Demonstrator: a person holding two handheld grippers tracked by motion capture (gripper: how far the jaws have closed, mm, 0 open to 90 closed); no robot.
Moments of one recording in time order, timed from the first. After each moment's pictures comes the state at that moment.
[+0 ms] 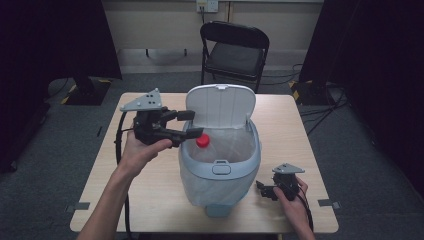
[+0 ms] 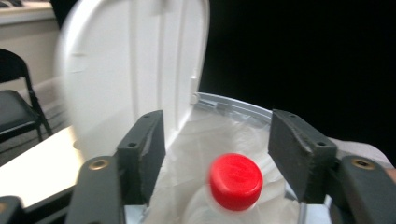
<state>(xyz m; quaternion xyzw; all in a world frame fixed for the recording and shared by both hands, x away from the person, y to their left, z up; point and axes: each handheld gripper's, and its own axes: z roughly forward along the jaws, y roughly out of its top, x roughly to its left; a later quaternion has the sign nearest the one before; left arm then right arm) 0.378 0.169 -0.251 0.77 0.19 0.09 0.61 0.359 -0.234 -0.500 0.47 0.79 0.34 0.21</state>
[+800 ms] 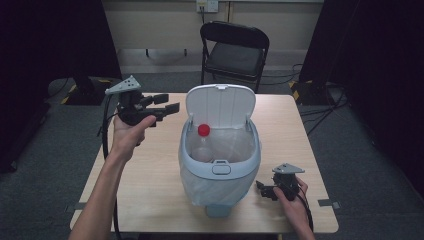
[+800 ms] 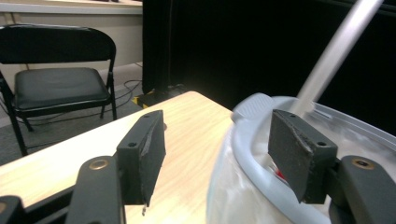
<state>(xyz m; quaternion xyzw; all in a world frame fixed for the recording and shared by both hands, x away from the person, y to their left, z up) 0.441 0.209 -0.268 0.73 0.32 0.14 0.59 0.359 -0.234 -0.500 0.47 0.79 0.34 0.21</state>
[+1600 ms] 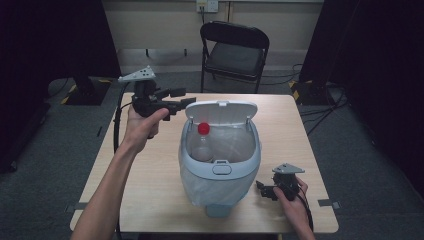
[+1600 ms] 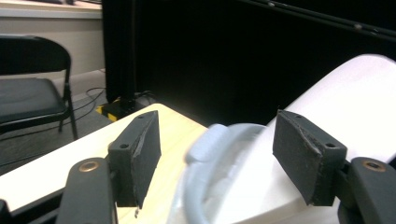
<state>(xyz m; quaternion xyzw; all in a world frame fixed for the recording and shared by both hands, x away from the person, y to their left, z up) 0.436 0.173 -0.250 0.74 0.25 0.08 0.62 0.359 -0.234 -0.500 0.47 0.79 0.34 0.21</state>
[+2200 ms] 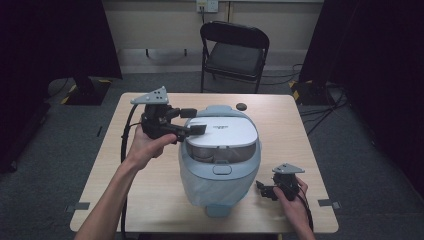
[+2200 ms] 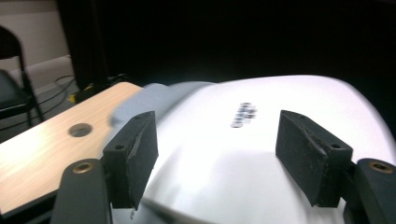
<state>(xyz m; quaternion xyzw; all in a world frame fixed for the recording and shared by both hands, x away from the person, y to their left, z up) 0.398 0.147 -0.271 0.78 0.20 0.05 0.59 0.359 -0.234 -0.500 0.47 0.79 0.34 0.21</state>
